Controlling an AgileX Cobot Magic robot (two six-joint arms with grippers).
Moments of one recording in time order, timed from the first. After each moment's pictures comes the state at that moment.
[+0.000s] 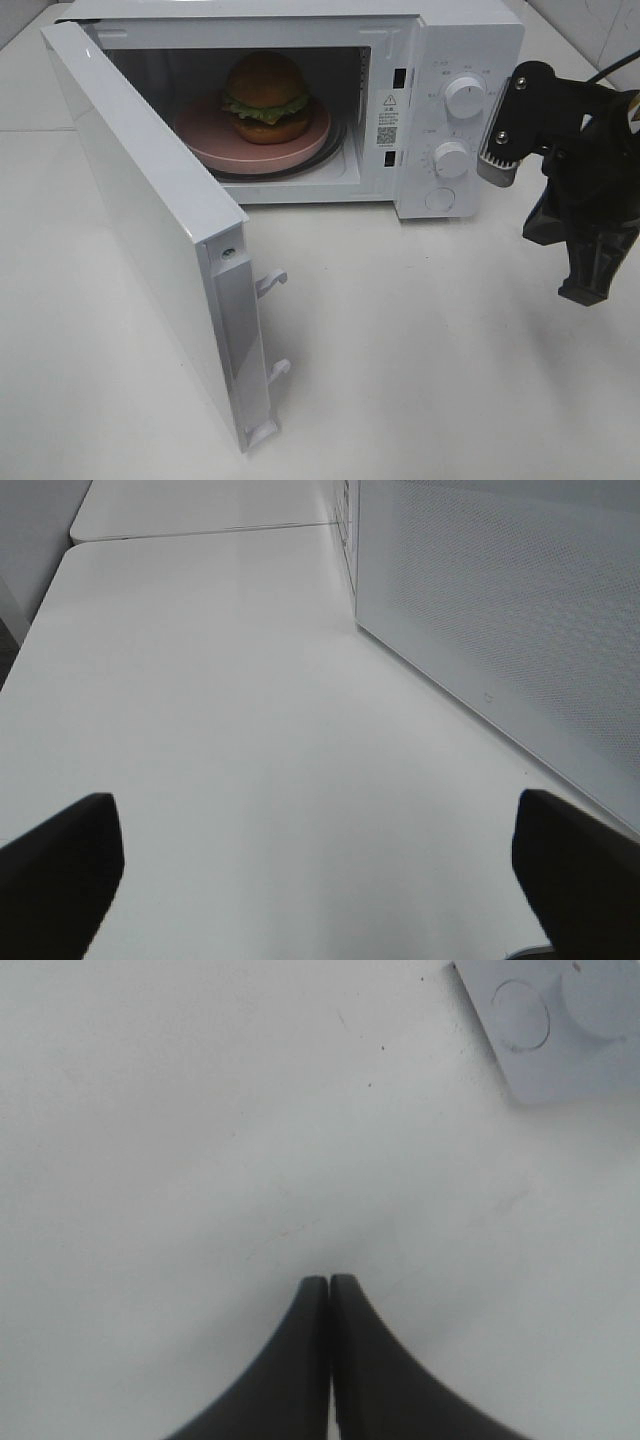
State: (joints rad) left arm 0.04 -0.01 -0.52 -0.13 1.08 0.16; right arm 0.39 1.37 -0.84 -0.13 0.62 -0.68
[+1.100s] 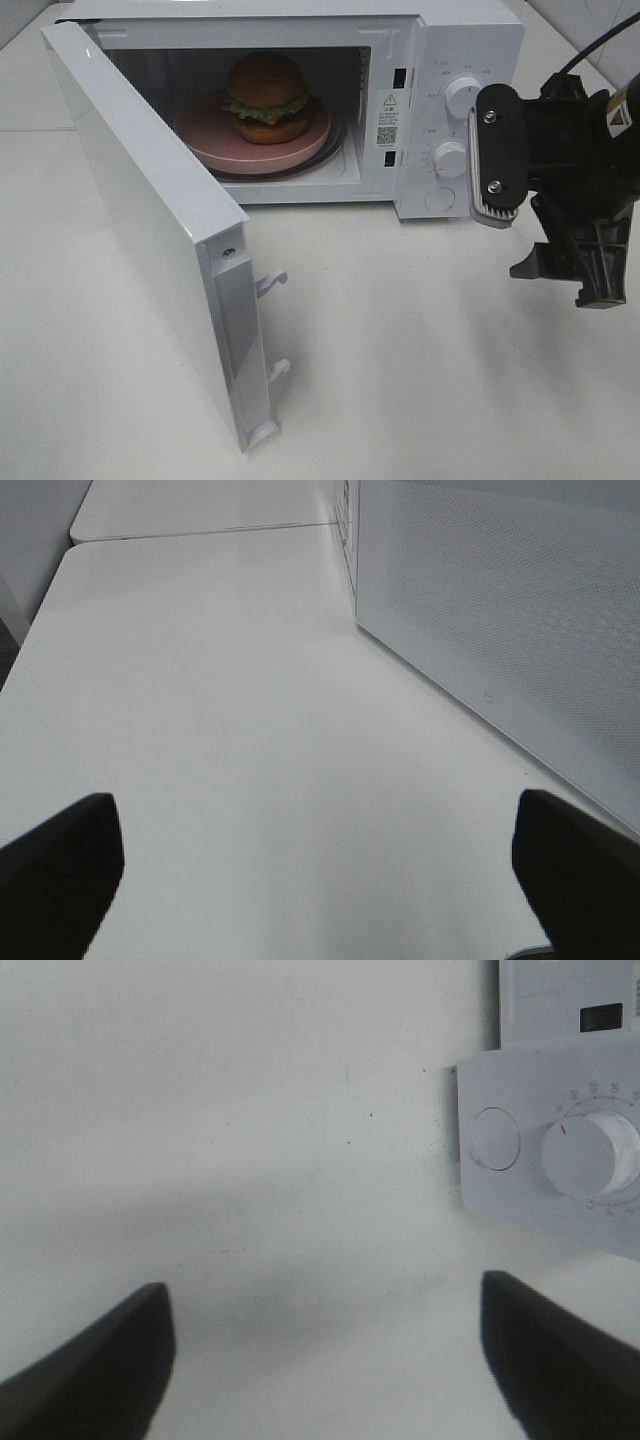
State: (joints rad) left arm 0.04 -0.01 -0.52 -0.13 1.08 0.16; right arm 0.47 1.37 -0.84 -0.22 0.58 -0.87
